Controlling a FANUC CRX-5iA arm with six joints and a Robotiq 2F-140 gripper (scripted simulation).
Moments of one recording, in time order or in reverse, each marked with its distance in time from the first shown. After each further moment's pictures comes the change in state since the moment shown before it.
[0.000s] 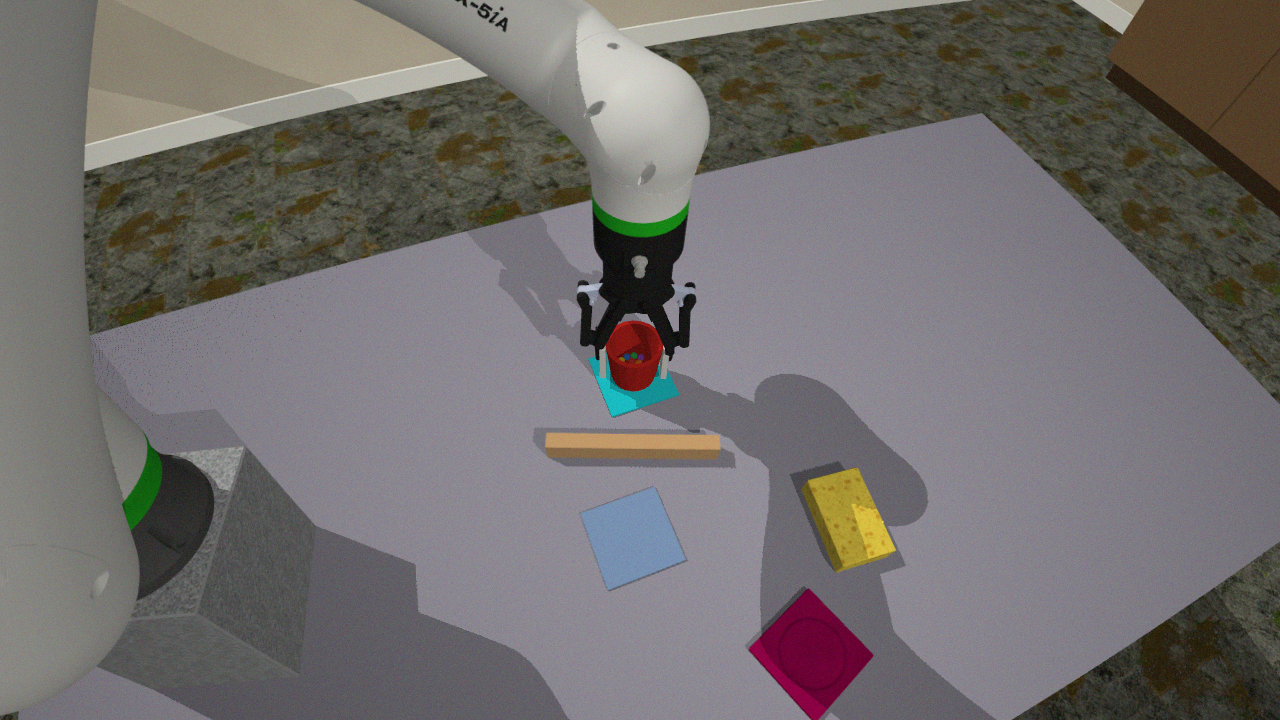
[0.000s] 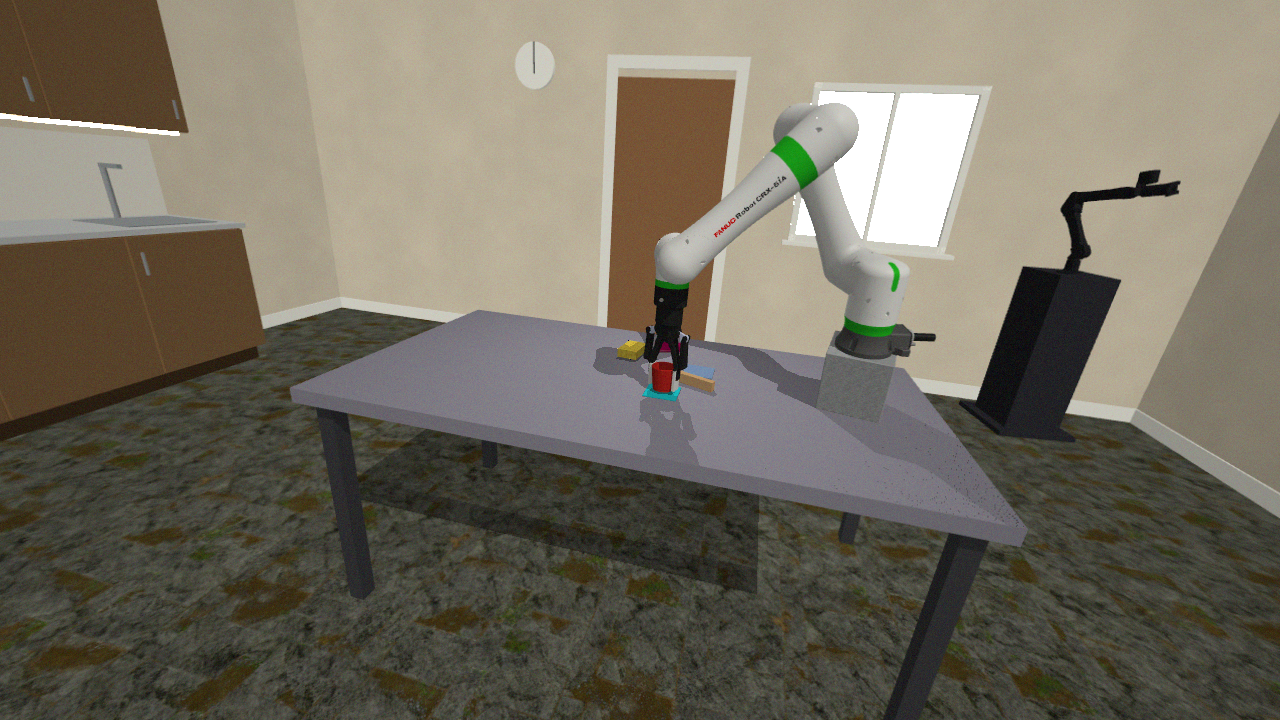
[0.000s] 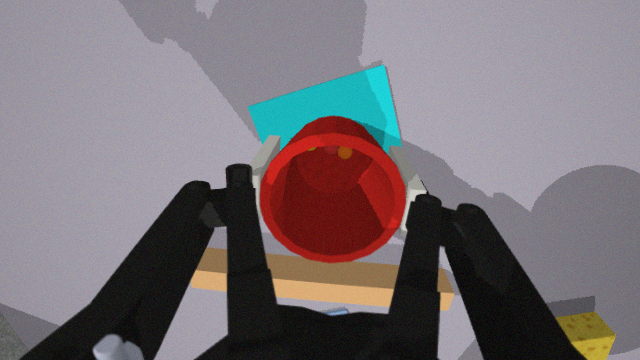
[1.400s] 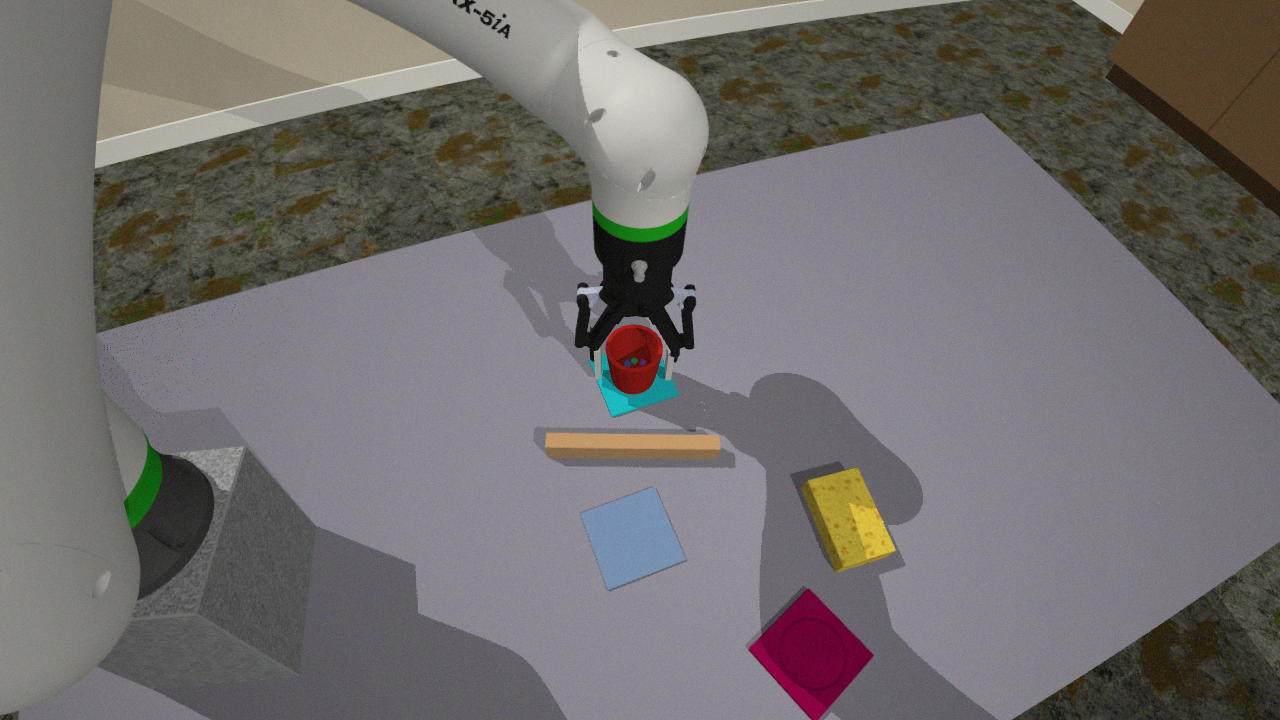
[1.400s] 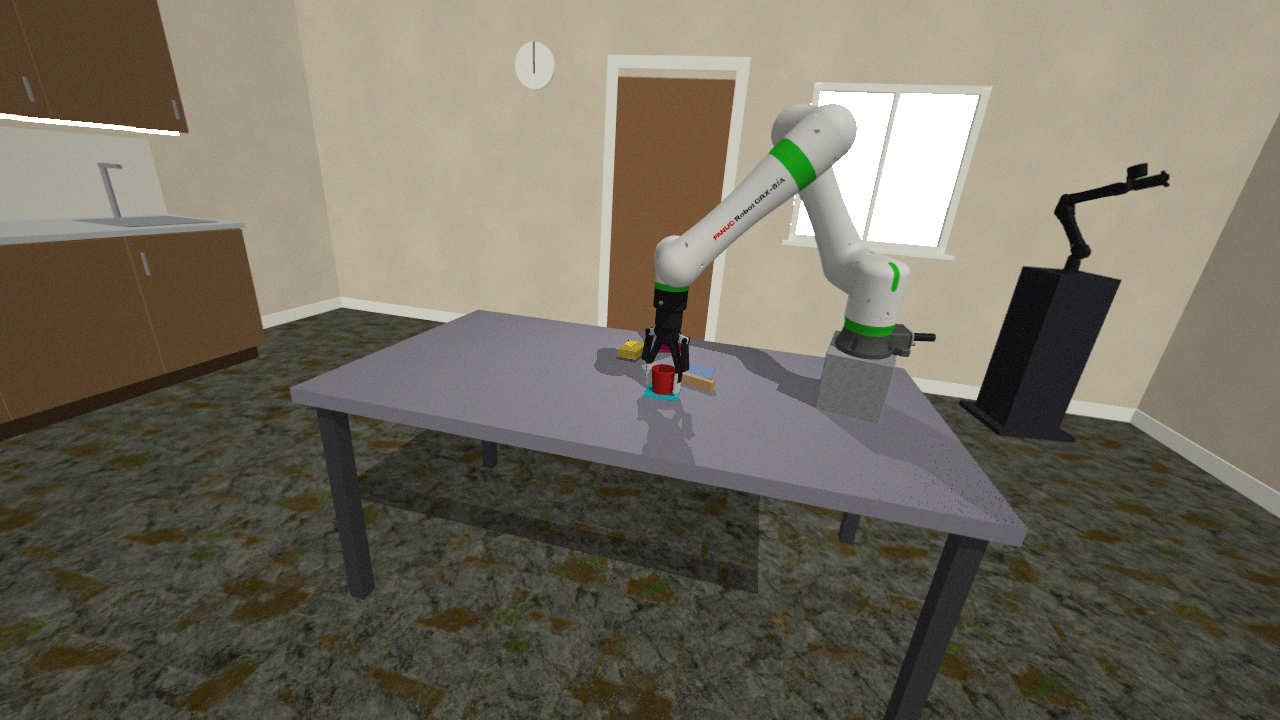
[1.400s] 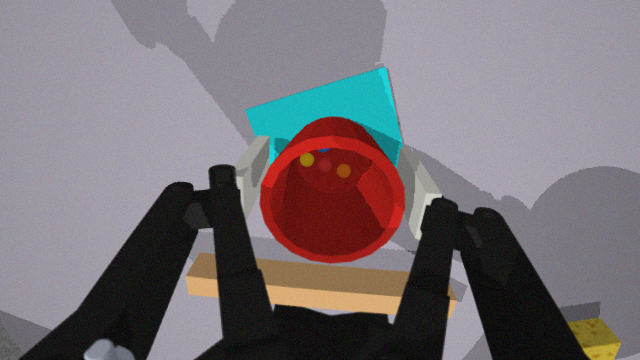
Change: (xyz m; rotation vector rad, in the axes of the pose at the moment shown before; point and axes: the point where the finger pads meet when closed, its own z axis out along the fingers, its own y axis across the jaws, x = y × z) arm 0.001 0.000 0.007 0.000 0.000 0.000
